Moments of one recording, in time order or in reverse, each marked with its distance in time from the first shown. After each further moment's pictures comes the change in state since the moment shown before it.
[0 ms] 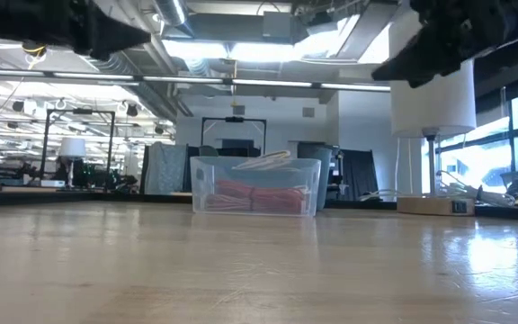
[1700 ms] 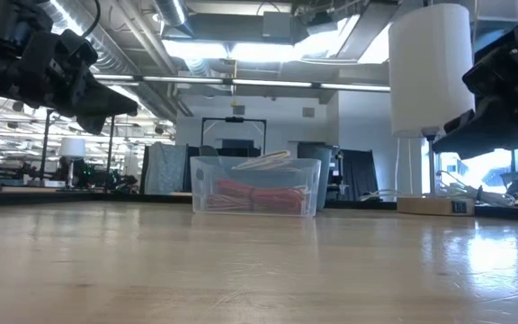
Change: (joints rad) left arm 0.399 -0.185 -0.211 -0.174 0.523 -0.430; right arm 0.063 -0.428 -0.460 0.042 -0.028 0.200
